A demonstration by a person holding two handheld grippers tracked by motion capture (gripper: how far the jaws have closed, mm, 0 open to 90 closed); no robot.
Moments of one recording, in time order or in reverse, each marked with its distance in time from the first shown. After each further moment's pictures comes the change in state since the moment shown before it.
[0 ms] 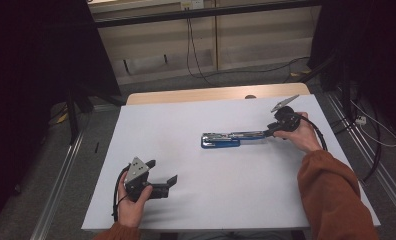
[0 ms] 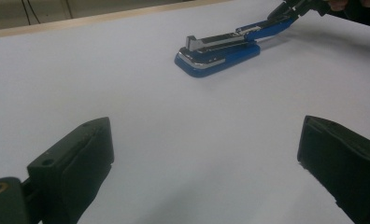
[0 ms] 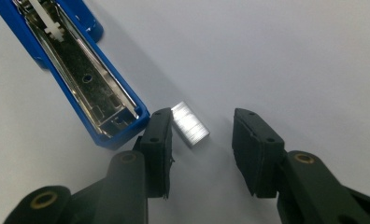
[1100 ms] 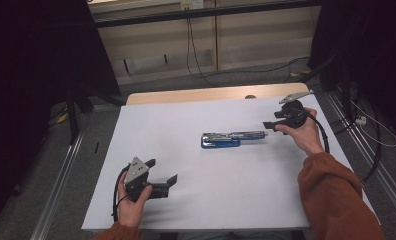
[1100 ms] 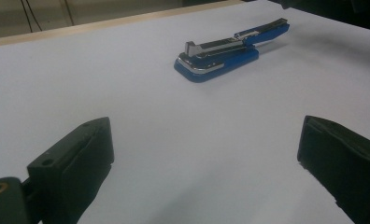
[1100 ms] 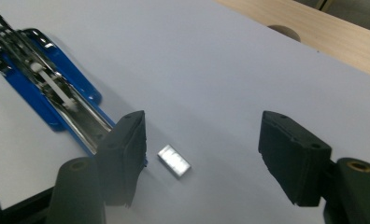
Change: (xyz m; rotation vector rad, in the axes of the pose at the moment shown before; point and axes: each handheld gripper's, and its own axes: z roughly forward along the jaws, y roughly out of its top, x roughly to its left) left arm -0.001 0.002 -0.001 -0.024 -0.009 0.003; right arm 0.007 0.006 -0.032 -0.197 -0.110 0.089
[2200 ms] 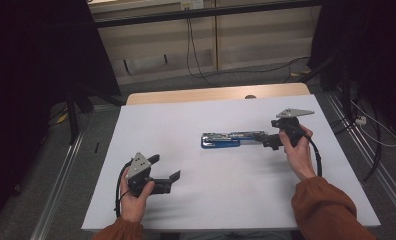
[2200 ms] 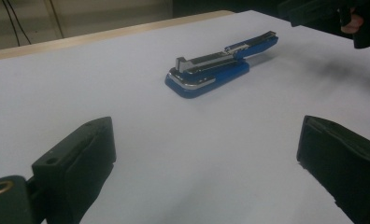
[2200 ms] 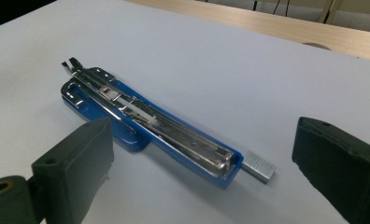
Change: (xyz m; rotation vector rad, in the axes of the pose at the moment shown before) left arm 0.001 0.008 0.009 -0.023 -0.035 0.022; right arm 0.058 -0.023 -0.008 -0.185 0.006 0.116
